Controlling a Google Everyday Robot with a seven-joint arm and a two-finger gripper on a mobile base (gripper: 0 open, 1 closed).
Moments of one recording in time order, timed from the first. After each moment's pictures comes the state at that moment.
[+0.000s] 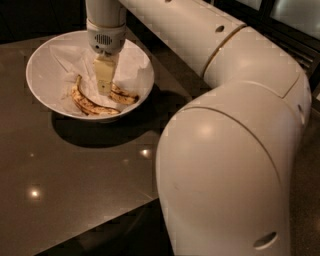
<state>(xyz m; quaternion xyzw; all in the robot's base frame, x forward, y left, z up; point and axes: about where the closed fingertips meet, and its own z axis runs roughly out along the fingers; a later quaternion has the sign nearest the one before) 0.632 0.120 0.903 -0.69 0.72 0.04 0.09</state>
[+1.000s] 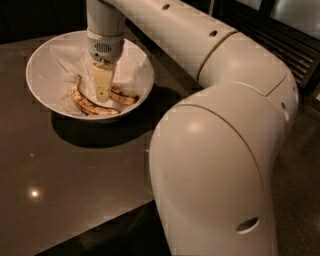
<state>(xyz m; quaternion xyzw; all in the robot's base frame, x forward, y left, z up) 0.630 0.130 0.881 -0.70 0.71 0.07 0.07</state>
